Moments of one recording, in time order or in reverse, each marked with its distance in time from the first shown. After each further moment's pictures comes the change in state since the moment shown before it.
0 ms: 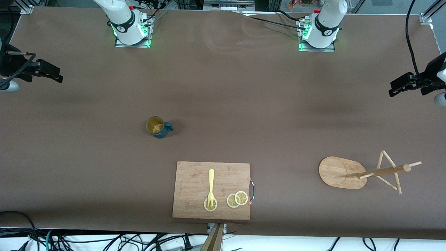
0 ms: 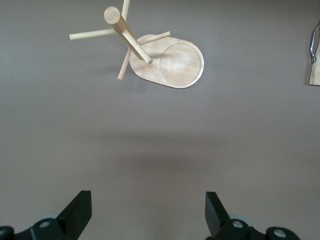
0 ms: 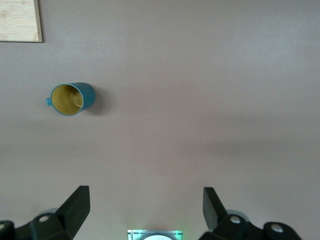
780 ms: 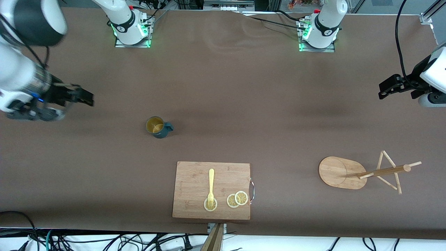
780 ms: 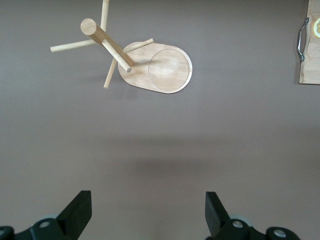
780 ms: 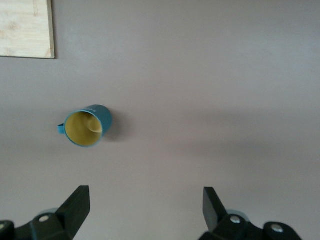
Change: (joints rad) left arm -0.193 0.004 0.149 0.000 0.000 0.022 -0.003; right arm 0.131 0.178 0.012 -0.026 0.001 0.213 0.104
